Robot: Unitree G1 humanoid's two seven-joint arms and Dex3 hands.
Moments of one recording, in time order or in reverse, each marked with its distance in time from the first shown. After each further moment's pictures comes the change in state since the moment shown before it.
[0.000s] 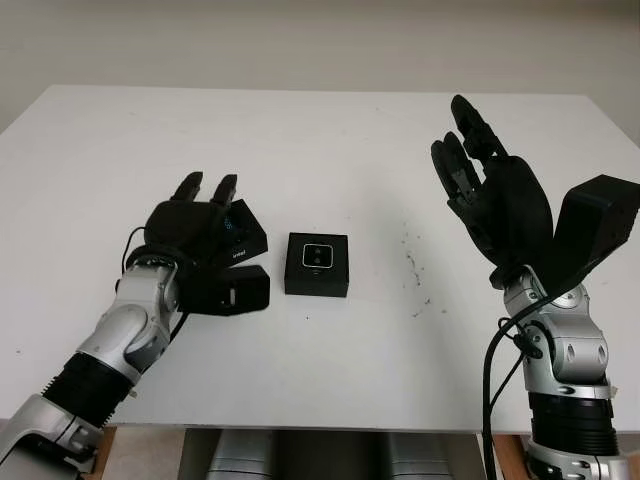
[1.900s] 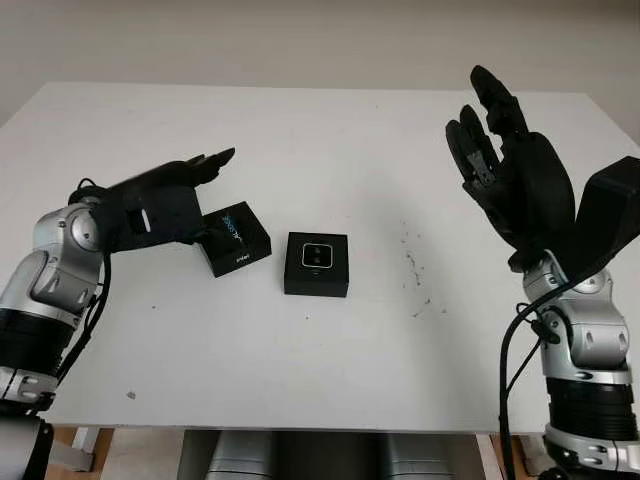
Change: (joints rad) left arm -0.140 0.107 0.252 0.109 -0.476 -0.299 -0.325; right arm -0.065 -0.138 0.003 0.033 -0.042 -0.041 0.084
